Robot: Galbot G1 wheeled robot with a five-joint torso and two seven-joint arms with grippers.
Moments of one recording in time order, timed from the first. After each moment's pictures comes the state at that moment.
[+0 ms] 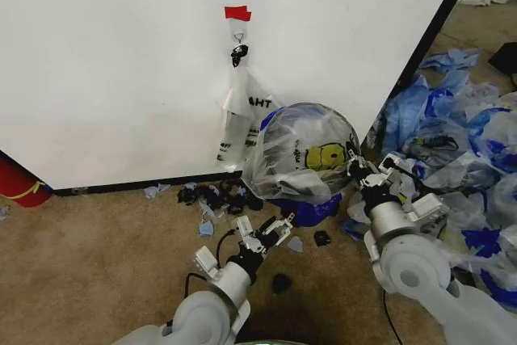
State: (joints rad) left arm 0.96 -0.89 0.43 -2.11 -1.43 -0.35 -0.30; right arm -1.13 0.82 0.20 2.22 1.20 0.20 0.54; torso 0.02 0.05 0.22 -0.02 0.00
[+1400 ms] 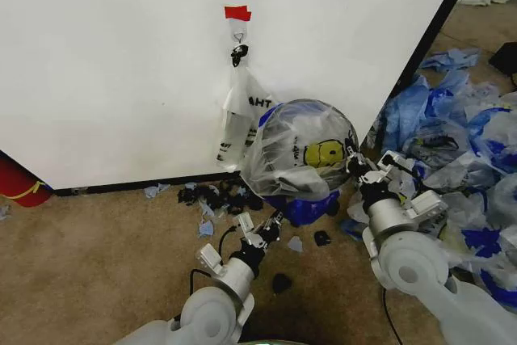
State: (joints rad) left arm 0.96 -0.91 0.42 -2.06 -1.38 -0.36 -0.31; right arm -1.10 0.83 0.20 2.23 1.26 0.20 0.56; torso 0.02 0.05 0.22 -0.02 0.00
